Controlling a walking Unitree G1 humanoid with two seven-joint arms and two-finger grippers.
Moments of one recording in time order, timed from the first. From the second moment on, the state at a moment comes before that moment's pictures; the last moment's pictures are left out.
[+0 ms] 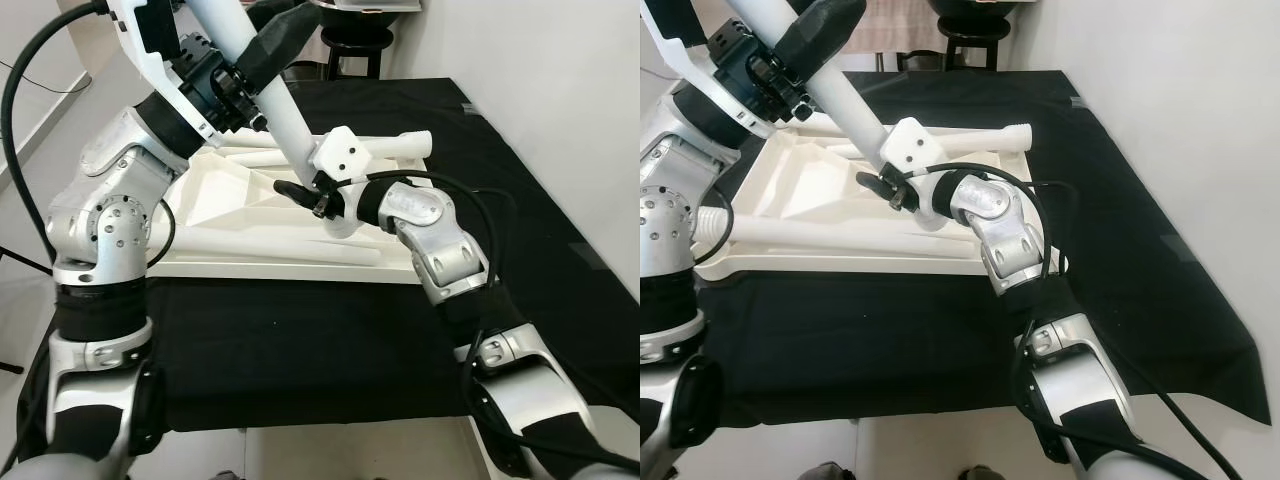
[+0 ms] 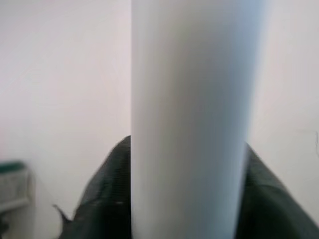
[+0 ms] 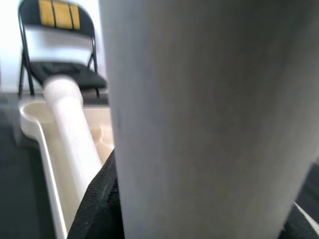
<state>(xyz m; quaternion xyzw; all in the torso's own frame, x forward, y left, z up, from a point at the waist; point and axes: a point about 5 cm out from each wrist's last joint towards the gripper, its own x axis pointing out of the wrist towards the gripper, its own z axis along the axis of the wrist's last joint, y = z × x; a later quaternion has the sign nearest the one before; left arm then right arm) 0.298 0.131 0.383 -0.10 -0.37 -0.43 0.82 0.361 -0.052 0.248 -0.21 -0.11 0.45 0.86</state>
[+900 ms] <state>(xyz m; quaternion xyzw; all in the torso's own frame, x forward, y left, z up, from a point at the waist) 0.244 0.189 0.436 -0.14 -0.50 -0.40 0.75 0.410 -0.131 0.297 0.08 -0.12 0.15 0.98</state>
